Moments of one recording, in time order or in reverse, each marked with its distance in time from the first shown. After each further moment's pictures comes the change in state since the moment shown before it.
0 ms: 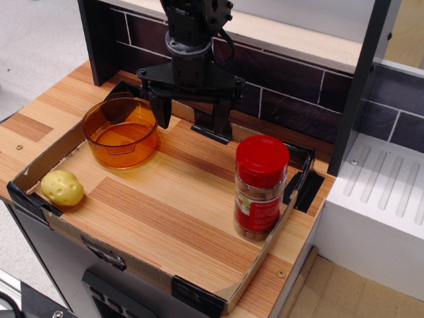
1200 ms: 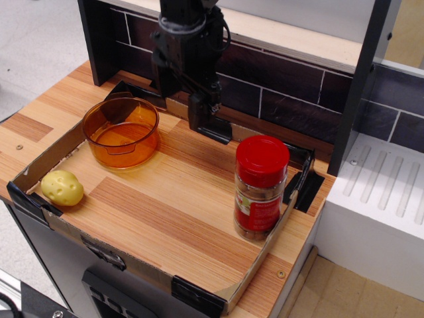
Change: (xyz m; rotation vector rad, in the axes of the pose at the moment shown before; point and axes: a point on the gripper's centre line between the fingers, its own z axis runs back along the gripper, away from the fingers) arm 0.008 -0.002 0.017 -0.003 0.008 -0.893
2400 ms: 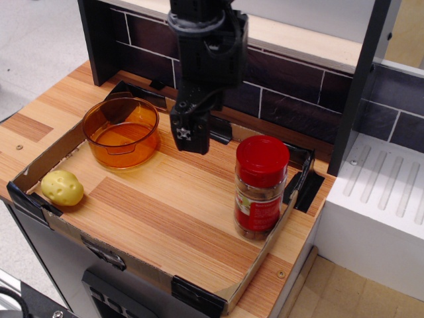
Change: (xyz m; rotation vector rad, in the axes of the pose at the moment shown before) arm -0.022 -0.057 0.040 -0.119 -0.045 -0.778
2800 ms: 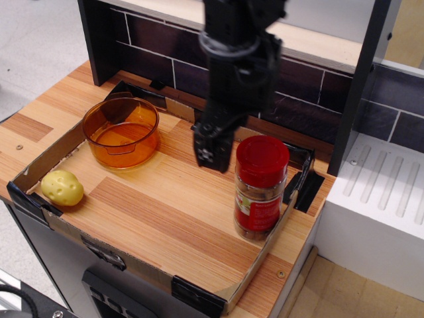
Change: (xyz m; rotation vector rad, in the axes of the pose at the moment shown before) arm 0.027 -0.013 -0.005 0.028 0.037 -0.098
